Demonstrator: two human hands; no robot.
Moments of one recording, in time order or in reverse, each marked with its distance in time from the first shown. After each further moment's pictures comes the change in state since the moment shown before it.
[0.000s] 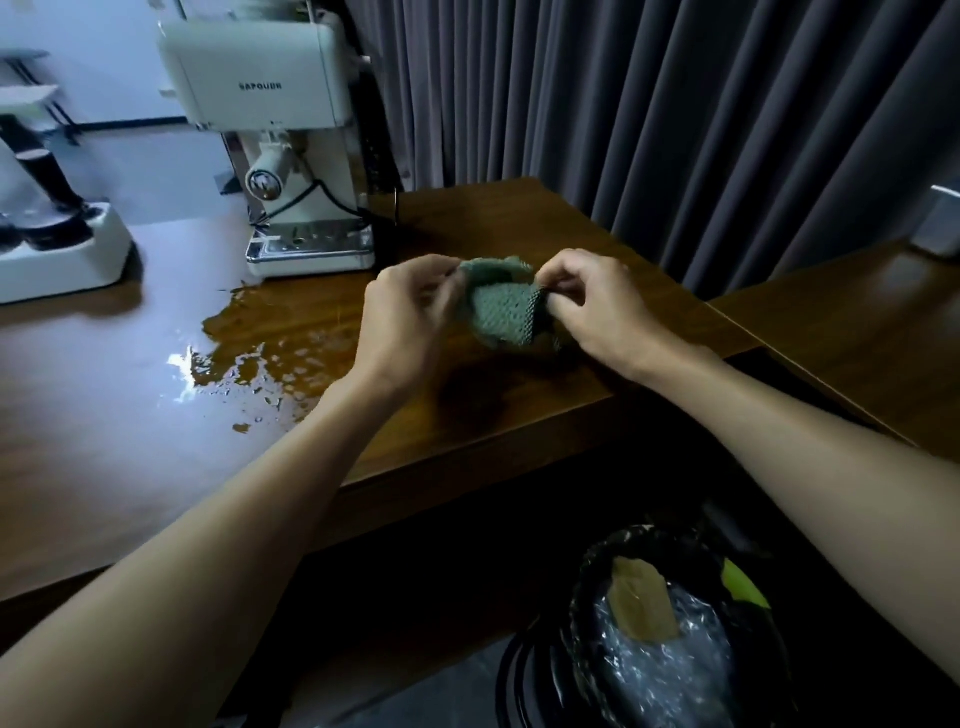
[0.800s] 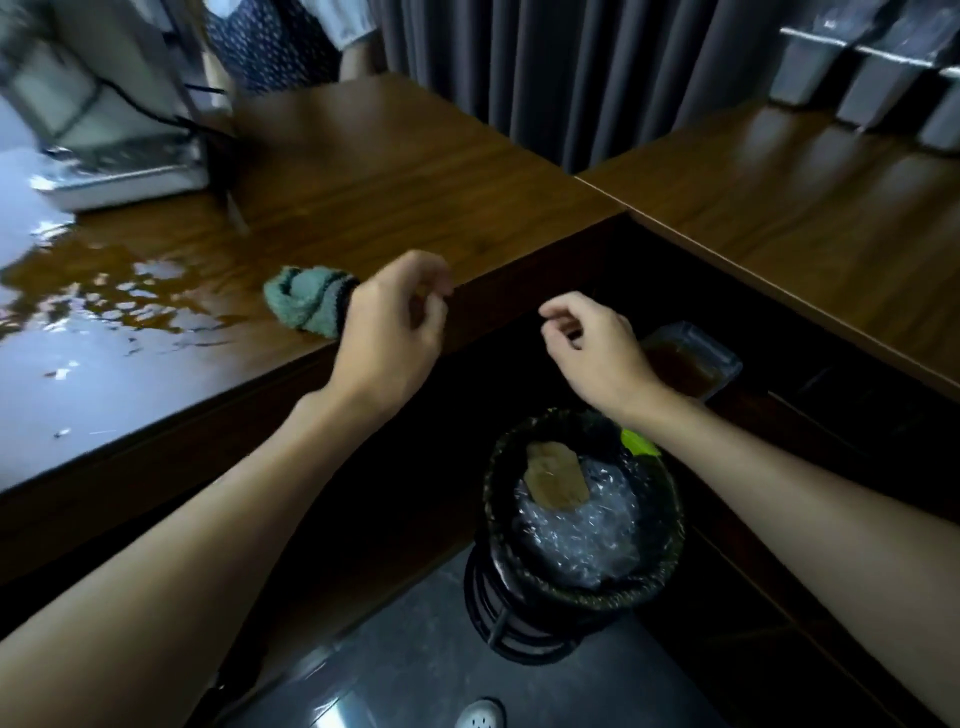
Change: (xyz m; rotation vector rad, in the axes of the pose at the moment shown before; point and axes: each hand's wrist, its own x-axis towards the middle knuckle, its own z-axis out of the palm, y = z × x) left_hand -0.092 0.023 0.098 -0.073 -0.285 0.122; right_hand -0.181 0.088 -0.026 -0.001 0.088 0.393
